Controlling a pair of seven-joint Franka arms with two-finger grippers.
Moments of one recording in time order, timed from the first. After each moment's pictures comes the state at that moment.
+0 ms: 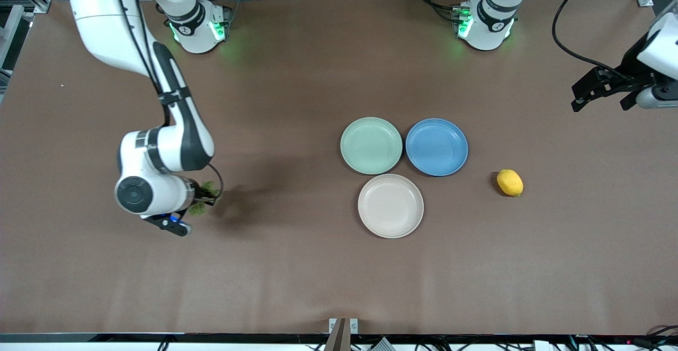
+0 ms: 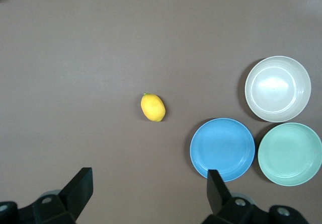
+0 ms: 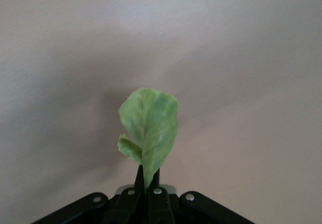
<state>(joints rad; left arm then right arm) 0.08 -0.08 -0.15 -1.66 -0.02 1.68 -0.09 0.29 0.66 -0.17 -1.54 0.10 1.92 0.48</state>
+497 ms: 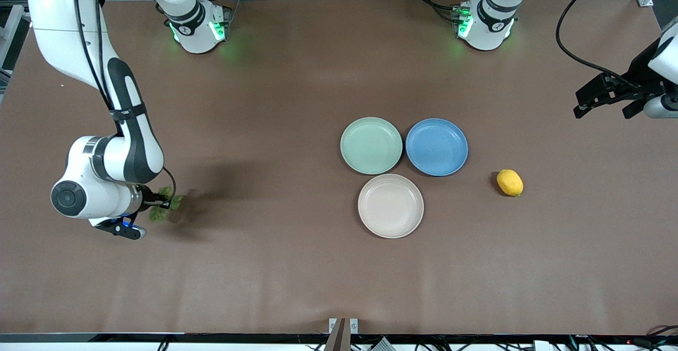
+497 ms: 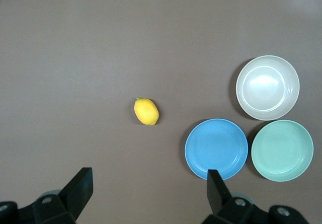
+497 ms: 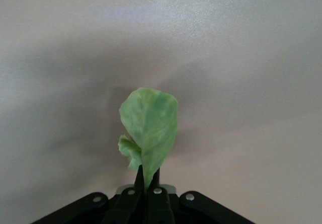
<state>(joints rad) 0.08 -0.02 -0.16 -1.57 -0.03 1.64 -0.05 0.13 0.66 -0.17 -1.63 0.09 2.08 0.22</state>
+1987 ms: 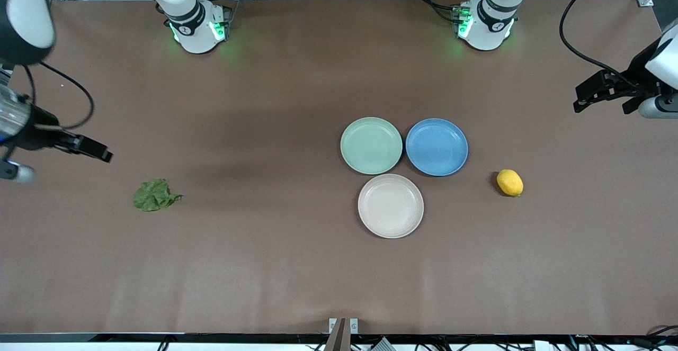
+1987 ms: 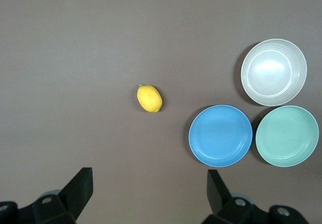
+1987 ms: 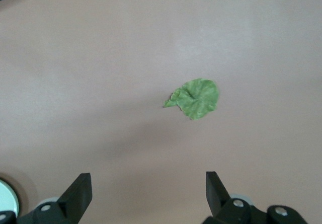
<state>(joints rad) 0.08 0.00 -0.15 -1.55 -0.02 1.57 -0.04 0.07 0.13 -0.12 -1.55 0.09 1.67 0.20</state>
